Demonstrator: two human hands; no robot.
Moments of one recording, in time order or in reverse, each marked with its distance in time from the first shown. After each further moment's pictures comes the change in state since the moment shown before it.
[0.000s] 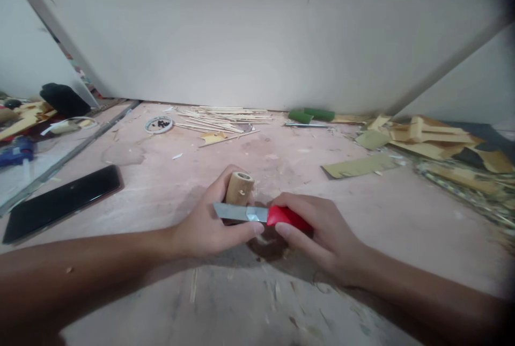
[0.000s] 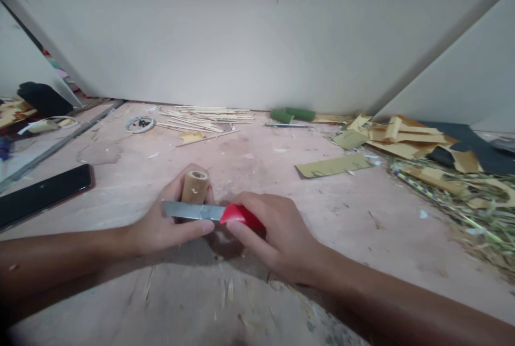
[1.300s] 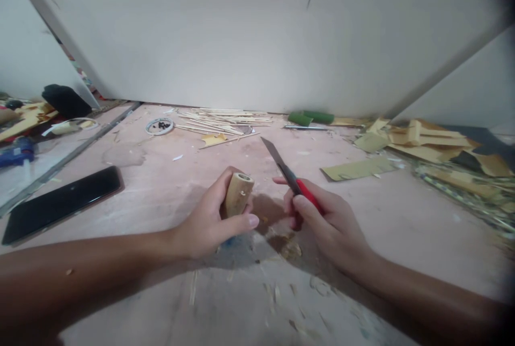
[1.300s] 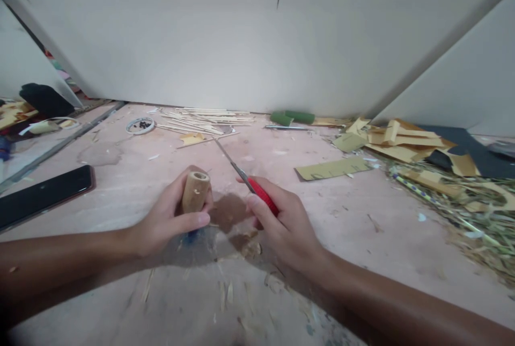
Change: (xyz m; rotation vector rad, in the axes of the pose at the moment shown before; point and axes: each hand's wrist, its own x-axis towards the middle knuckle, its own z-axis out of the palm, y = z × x) left_hand -0.001 0.001 -0.005 -0.012 0.009 -0.117; right_hand -0.003 0.009 0.010 0.345 0.261 0.357
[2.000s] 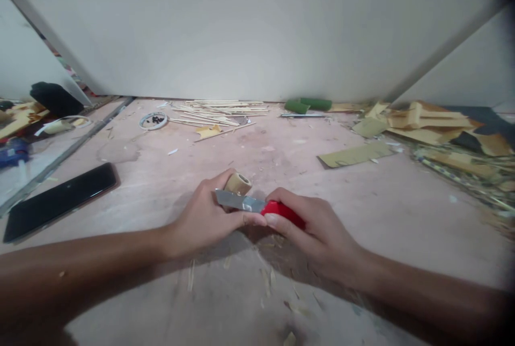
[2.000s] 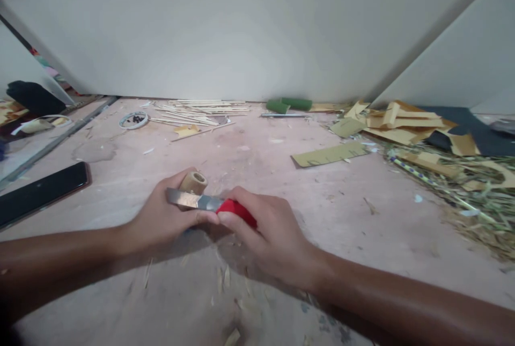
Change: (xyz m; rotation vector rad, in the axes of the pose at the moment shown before) left_hand 0.000 0.000 0.010 0.321 0.212 -0.082; right_hand -0.014 -0.017 0.006 -0.272 -0.214 -0.131
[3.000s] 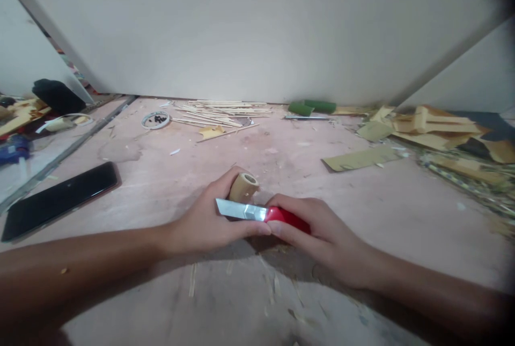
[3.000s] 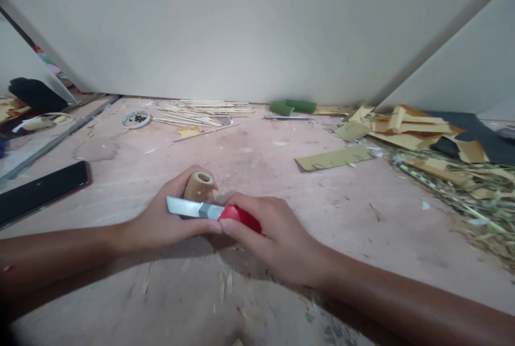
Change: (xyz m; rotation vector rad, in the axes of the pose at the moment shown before) left_hand 0.003 0.003 -0.004 -0.146 -0.162 0.021; right_hand 0.008 0.002 -0.008 0.120 -0.192 0.042
